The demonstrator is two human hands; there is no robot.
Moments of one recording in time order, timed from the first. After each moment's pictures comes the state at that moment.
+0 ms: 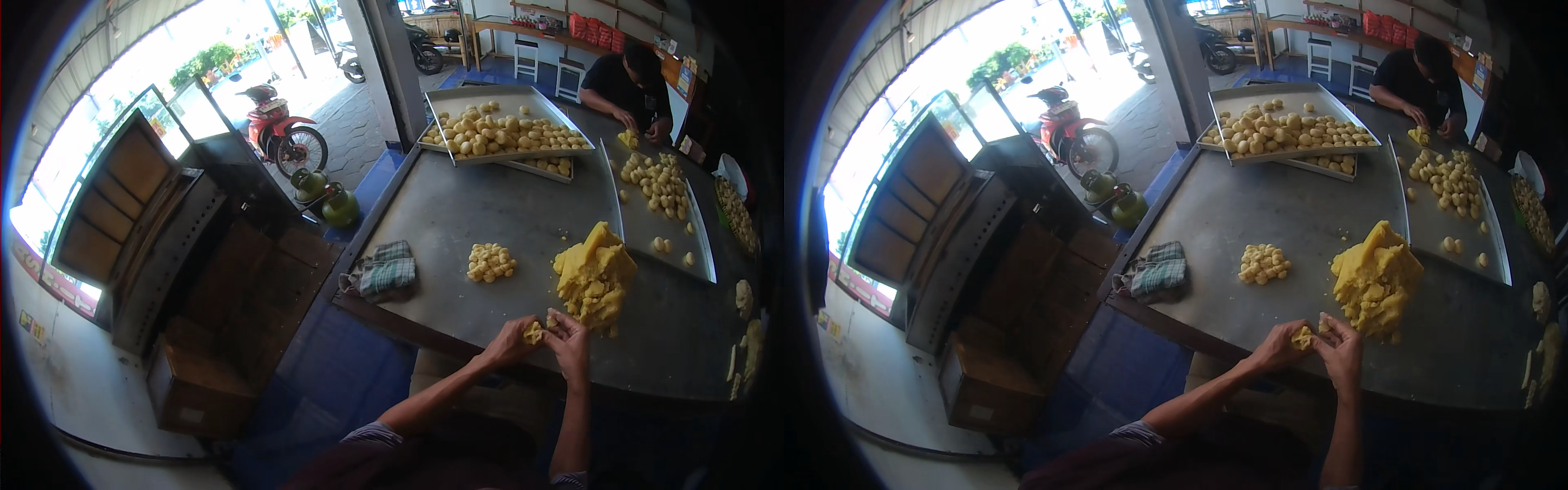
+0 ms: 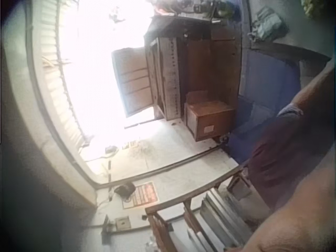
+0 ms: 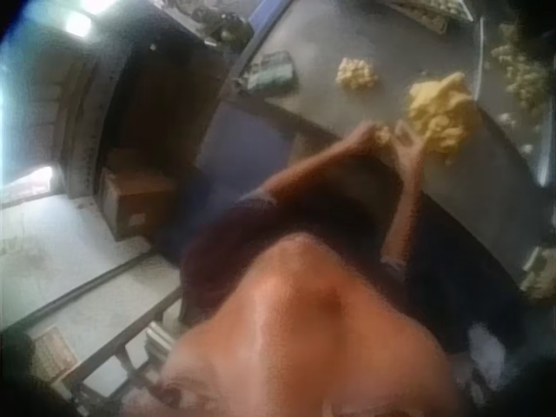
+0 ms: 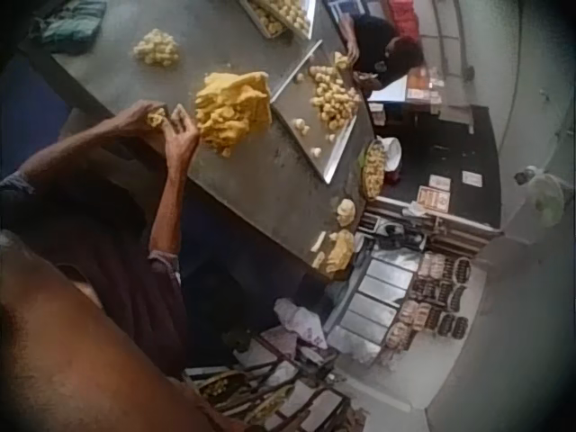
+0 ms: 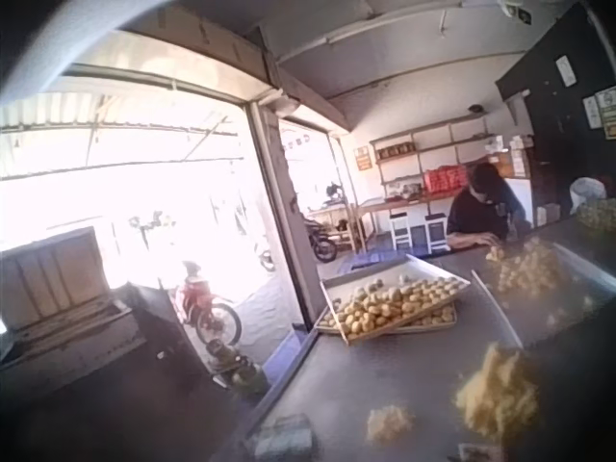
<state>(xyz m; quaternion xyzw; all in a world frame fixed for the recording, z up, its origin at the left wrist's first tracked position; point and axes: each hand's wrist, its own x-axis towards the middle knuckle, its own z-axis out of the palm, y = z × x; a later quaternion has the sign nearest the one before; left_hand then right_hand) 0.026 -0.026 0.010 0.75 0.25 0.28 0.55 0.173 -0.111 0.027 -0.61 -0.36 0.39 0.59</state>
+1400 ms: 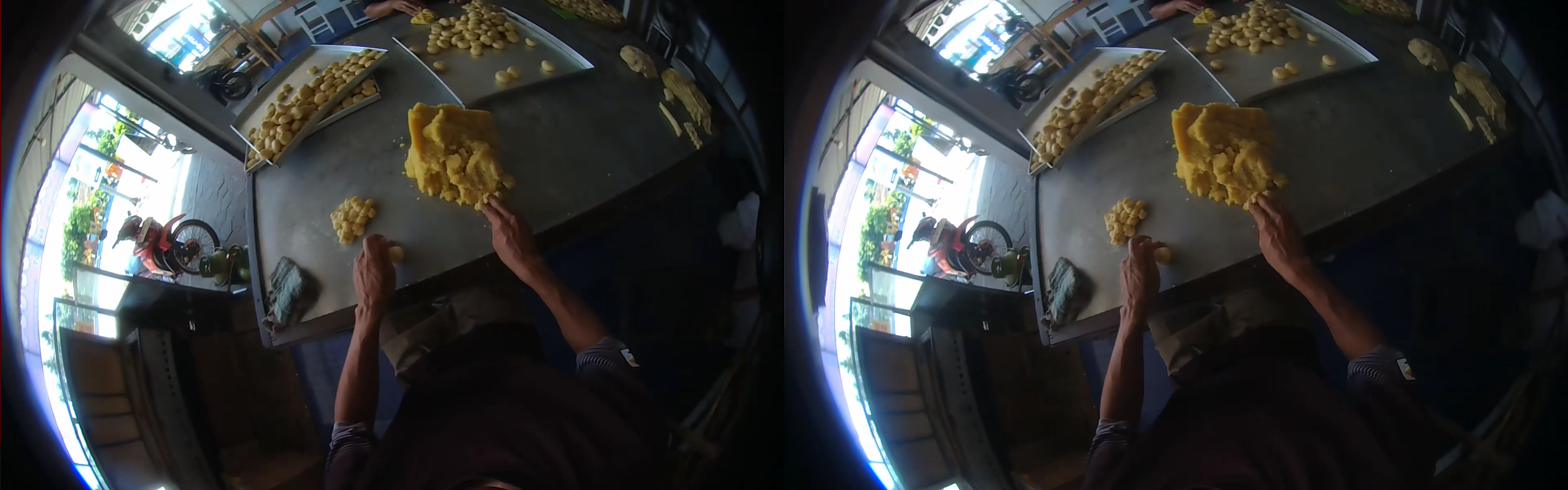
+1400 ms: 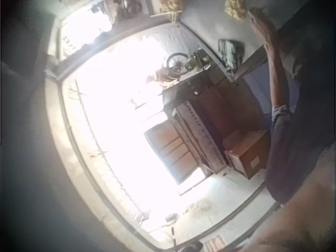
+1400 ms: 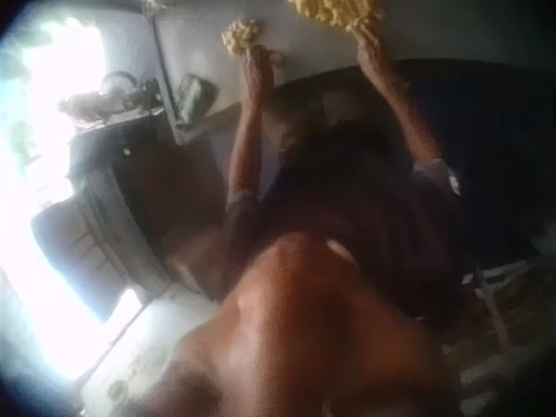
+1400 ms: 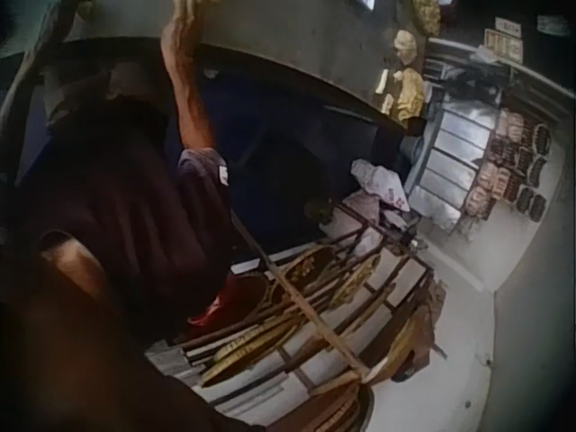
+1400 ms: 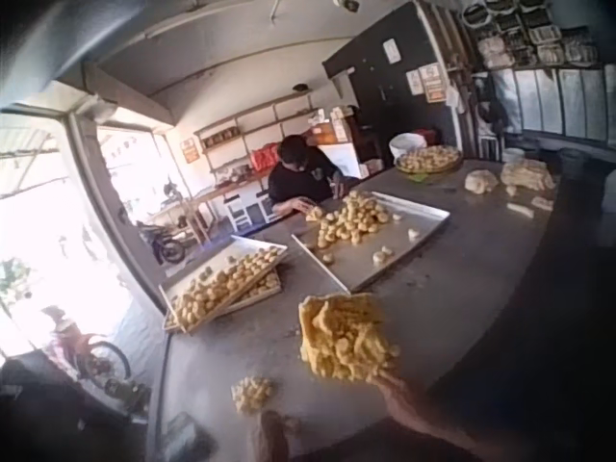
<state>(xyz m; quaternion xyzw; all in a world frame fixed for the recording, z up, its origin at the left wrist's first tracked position) -0.013 0.010 0.032 0.88 0.31 0.23 0.29 0.204 -0.181 -0.002 -0.82 -0.48 -0.07 0.30</state>
